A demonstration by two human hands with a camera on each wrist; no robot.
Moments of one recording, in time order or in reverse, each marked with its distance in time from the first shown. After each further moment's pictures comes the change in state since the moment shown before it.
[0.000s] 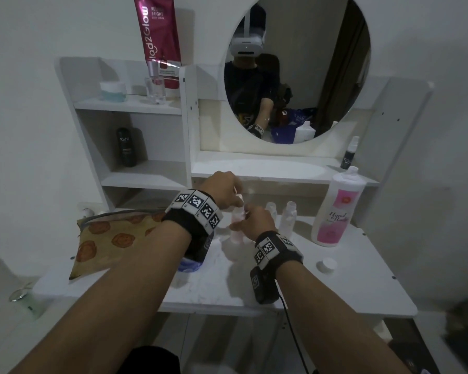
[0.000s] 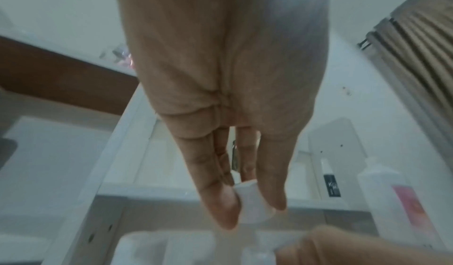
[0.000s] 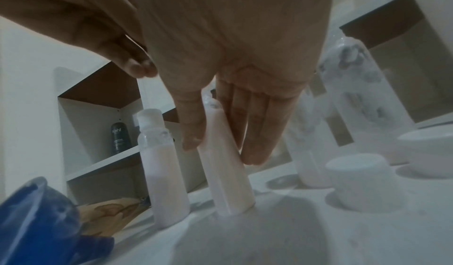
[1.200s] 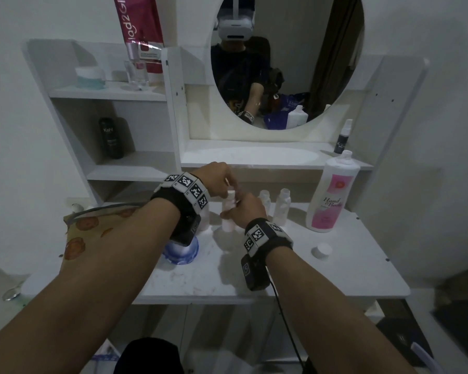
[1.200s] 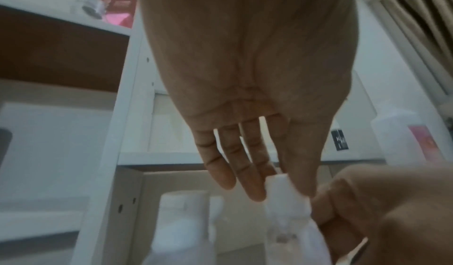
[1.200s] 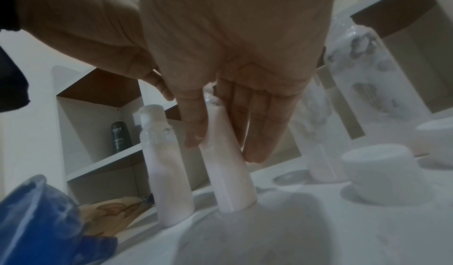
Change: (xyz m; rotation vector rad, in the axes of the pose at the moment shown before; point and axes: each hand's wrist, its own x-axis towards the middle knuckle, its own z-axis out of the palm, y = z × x) left_hand 0.033 -0.019 0.005 0.119 -0.165 0.137; right_hand 0.001 -0.008 0.000 0.012 -0.012 0.013
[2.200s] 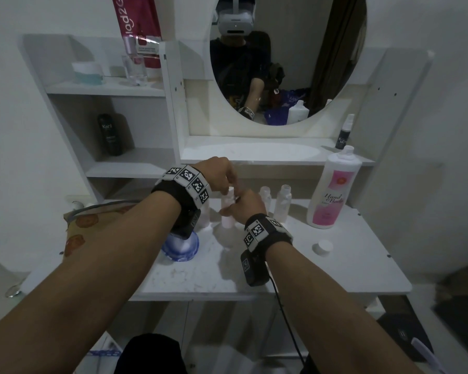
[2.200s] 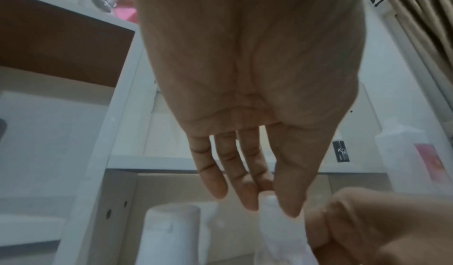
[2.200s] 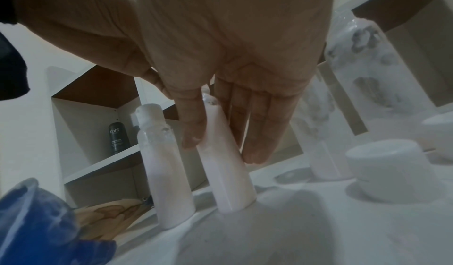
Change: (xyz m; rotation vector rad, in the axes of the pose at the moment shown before) left_hand 0.005 0.003 -0.003 0.043 -0.017 -0.042; right_hand 0.002 -0.001 0.002 0.043 -0.007 0.014
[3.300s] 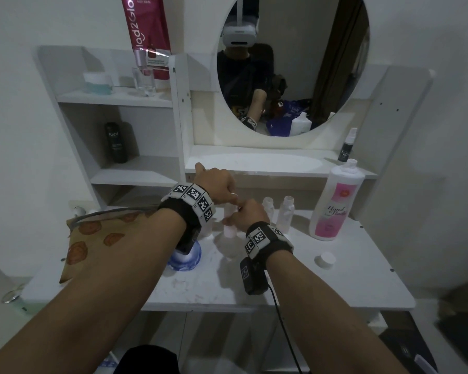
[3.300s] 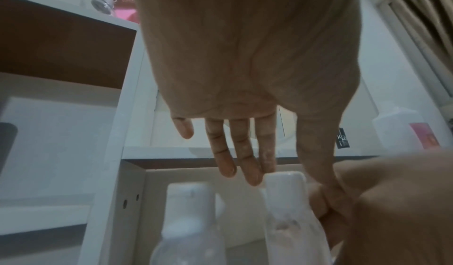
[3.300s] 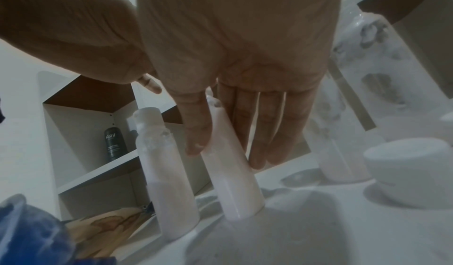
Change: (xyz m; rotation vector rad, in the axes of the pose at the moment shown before) left_hand 0.002 -0.010 0.014 0.219 0.165 -0.025; right_hand 0.002 -0.007 -0.002 -0.015 -0.050 0.080
